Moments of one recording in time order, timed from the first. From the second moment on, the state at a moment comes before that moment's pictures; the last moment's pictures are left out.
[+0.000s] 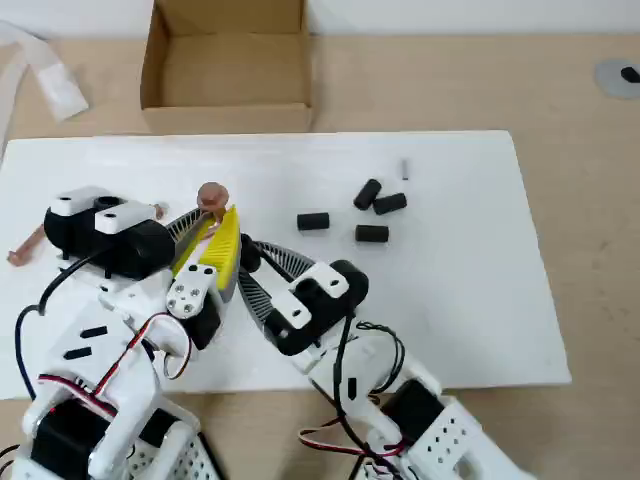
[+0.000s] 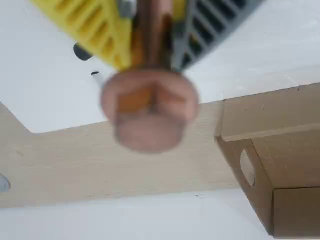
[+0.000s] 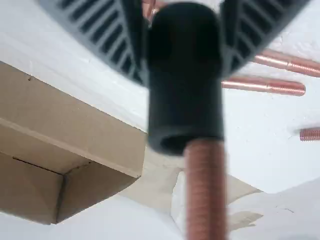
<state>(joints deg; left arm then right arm) 22.6 -88.6 52.2 51.4 -0.2 -49.0 -96.8 95.3 12.8 -6.4</state>
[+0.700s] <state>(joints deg) 22.6 -88.2 57.6 46.1 1.5 -49.0 -96.8 95.3 12.8 -6.4</state>
